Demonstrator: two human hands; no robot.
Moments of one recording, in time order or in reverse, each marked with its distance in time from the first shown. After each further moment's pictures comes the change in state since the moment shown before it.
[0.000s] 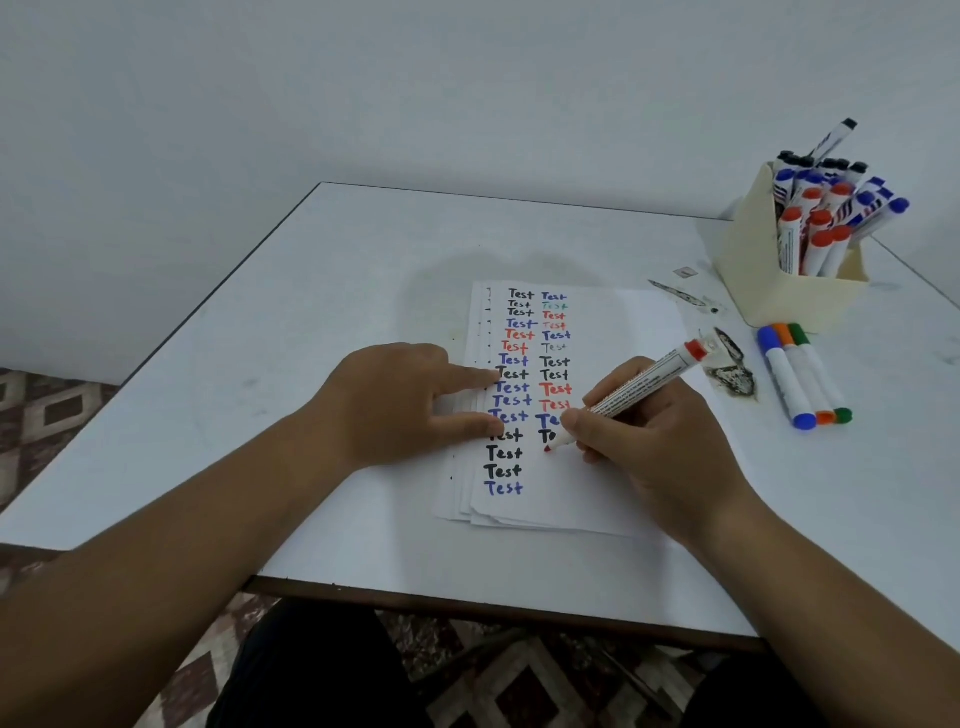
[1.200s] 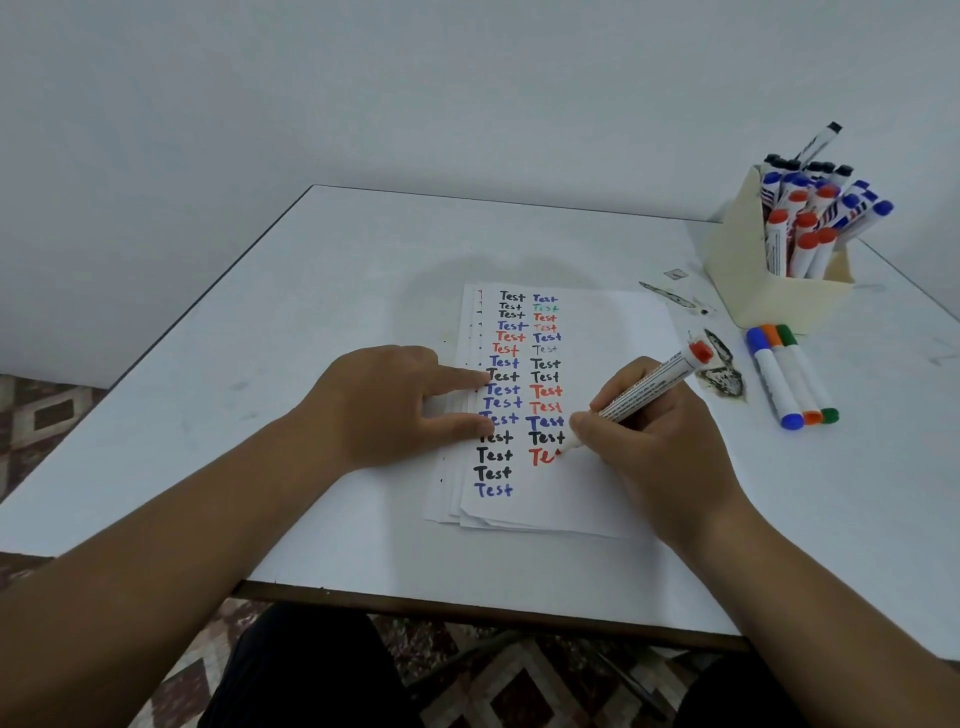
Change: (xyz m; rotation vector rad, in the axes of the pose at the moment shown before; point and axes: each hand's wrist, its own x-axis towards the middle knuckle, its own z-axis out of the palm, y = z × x) left_hand 0.001 0.000 0.001 0.001 -0.006 -0.028; right_hand -0.003 0.004 -0.003 -0.032 0.083 -0.011
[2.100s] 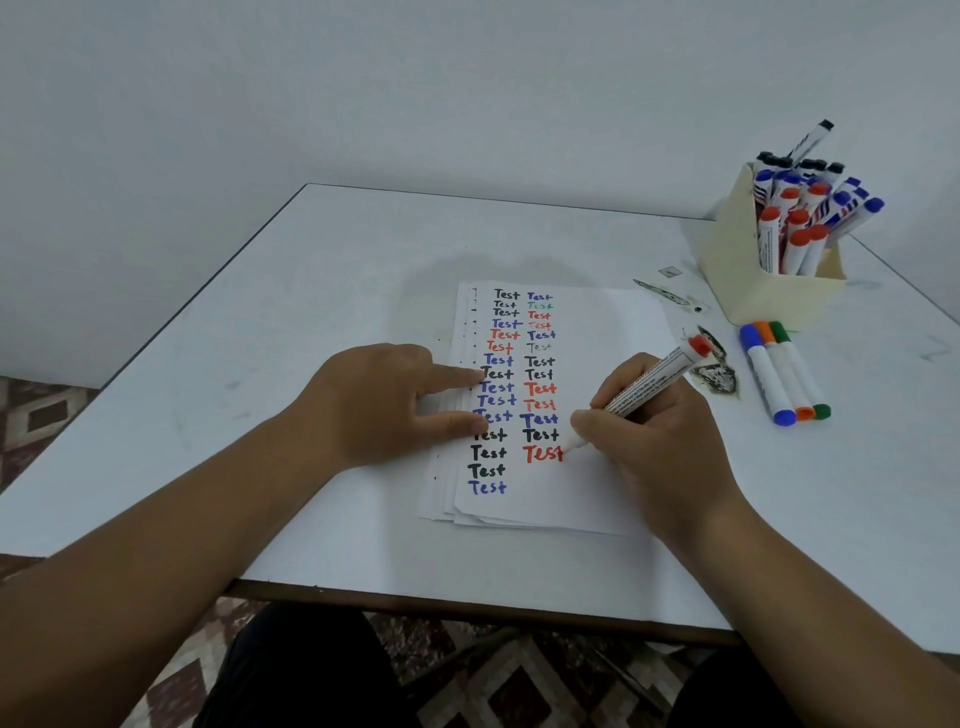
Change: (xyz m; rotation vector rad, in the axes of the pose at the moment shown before) left_hand 0.001 0.000 0.002 0.005 0.019 0.015; right_hand -0.001 -0.003 0.000 0.071 0.026 0.009
